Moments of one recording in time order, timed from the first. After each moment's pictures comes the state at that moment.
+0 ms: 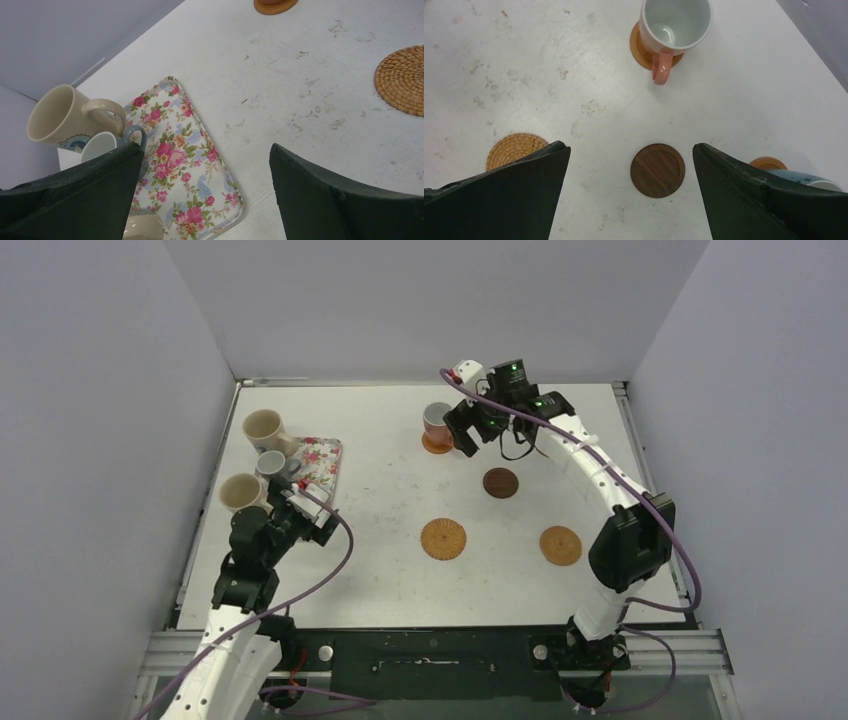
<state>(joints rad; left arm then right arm) -0.16 0.55 0.41 -0.09 0.28 0.41 0.43 1.77 1.70 -0.68 -0.23 -0.34</state>
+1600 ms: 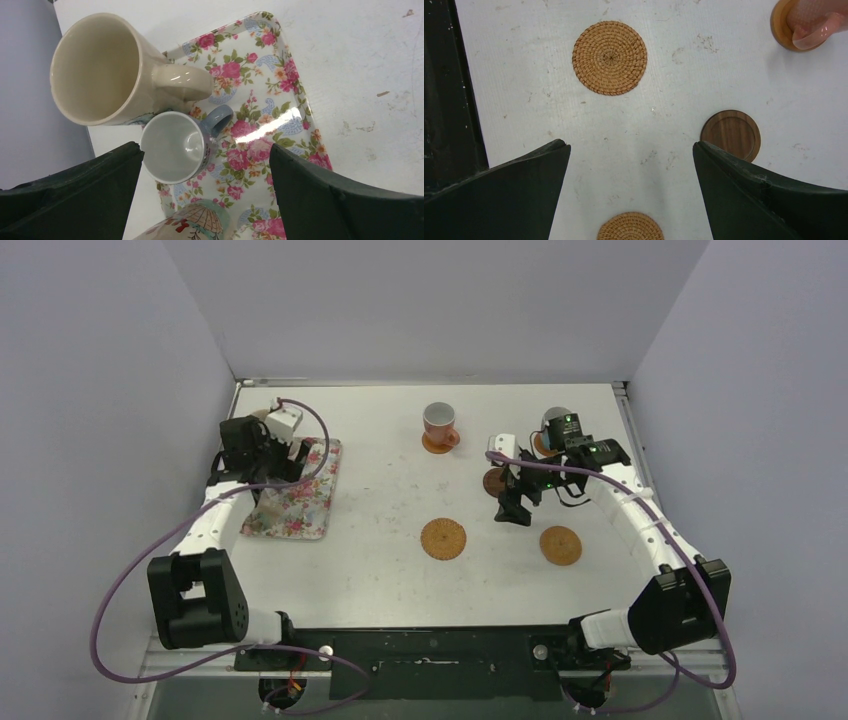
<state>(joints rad) 0.11 1.39 0.94 -0.15 0.24 0.48 0.25 1.36 1.21 -0.94 -0.77 -0.97</state>
